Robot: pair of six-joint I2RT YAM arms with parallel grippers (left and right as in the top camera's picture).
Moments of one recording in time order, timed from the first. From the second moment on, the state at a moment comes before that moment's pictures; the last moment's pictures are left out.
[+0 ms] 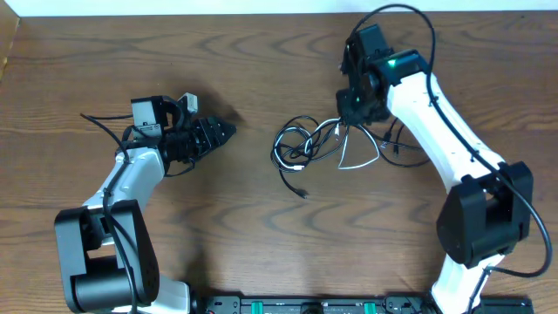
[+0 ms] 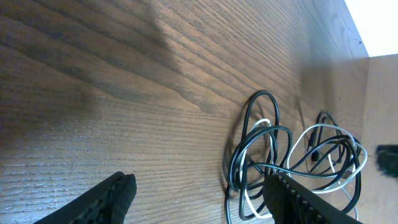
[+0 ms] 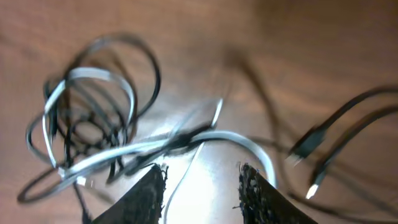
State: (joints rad) left arm 0.13 1.67 0.89 -0.25 0.71 -0.37; right arm 0.37 1.97 1.69 -1.07 -0.09 0.19
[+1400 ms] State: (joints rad) left arm 0.13 1.67 0.89 -0.25 0.71 -0.37; right arm 0.43 2.00 1.49 -0.97 0.06 0.43
